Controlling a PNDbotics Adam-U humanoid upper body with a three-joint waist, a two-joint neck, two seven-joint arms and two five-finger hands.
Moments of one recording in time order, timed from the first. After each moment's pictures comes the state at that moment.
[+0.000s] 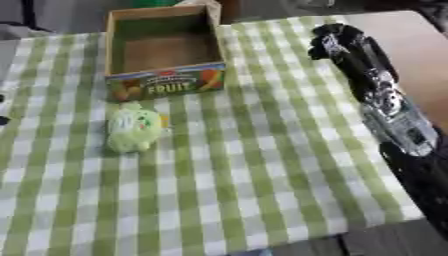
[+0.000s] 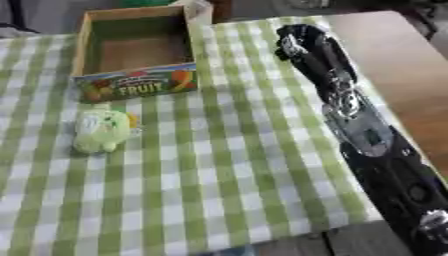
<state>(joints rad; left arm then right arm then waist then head) -0.45 0.40 -0.03 -1.69 0.17 0.10 -0.26 -0.34 -0.56 0.02 -1.60 -0.21 -0.07 -0.13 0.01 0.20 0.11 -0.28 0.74</state>
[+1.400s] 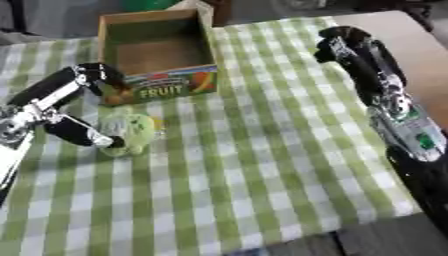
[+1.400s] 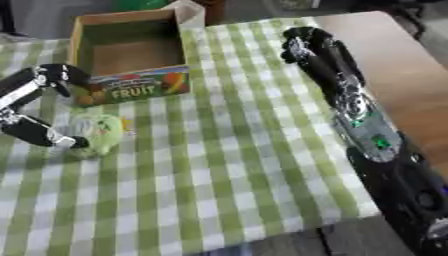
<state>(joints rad) -0.82 0.33 -0.34 -1.18 -0.48 -0.26 -0.37 -0.35 -0.54 0.03 -1.59 -0.21 -0.07 -0.11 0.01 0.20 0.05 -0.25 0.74</state>
